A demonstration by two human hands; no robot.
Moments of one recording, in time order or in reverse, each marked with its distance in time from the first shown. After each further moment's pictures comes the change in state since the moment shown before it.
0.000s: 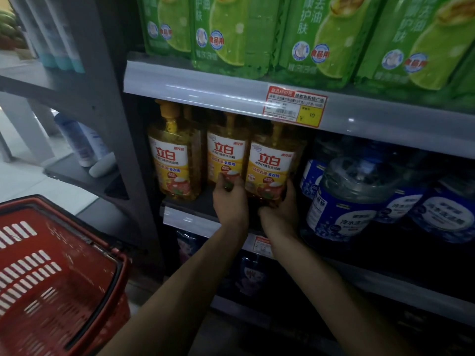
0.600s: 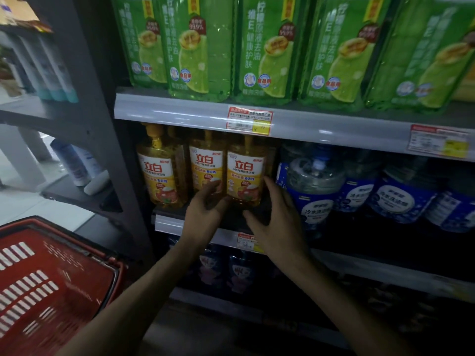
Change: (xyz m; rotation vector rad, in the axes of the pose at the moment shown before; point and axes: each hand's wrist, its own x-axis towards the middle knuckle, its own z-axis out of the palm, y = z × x) left_hand -0.054 0.049 -0.054 0.381 -0.383 0.227; right_hand -0.061 -0.015 -0.078 -0.432 -0.082 -0.565
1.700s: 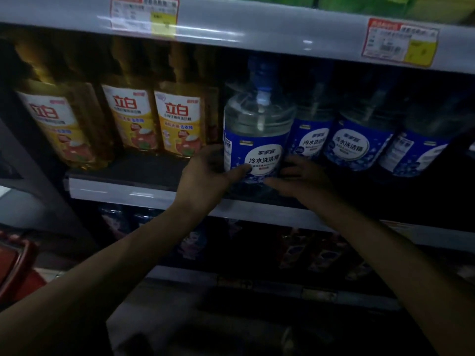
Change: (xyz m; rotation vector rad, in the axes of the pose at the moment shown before) left_hand -0.006 -0.005 0.123 0.083 -0.178 0.062; right_hand 0.013 0.136 -0.102 0.247 -0.154 0.453
